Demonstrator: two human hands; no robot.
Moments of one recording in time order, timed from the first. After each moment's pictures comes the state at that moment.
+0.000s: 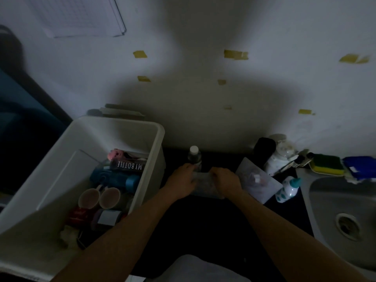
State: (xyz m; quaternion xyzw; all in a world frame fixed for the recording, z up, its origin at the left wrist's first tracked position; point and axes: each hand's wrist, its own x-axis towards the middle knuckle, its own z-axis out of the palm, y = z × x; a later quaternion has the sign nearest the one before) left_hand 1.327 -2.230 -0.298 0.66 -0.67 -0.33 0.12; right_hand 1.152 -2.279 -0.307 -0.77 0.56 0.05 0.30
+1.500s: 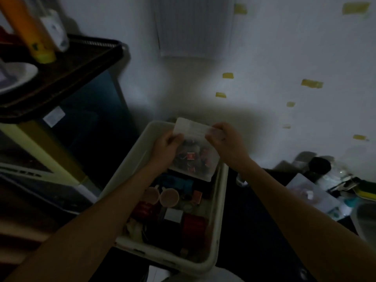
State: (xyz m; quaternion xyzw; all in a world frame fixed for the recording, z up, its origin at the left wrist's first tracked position) left_hand 1.561 -2.153 -0.159 0.64 -0.43 -0.34 0.54; right_hand 1.380 -2.216 -0.135 -0.74 0.47 -0.36 0.32
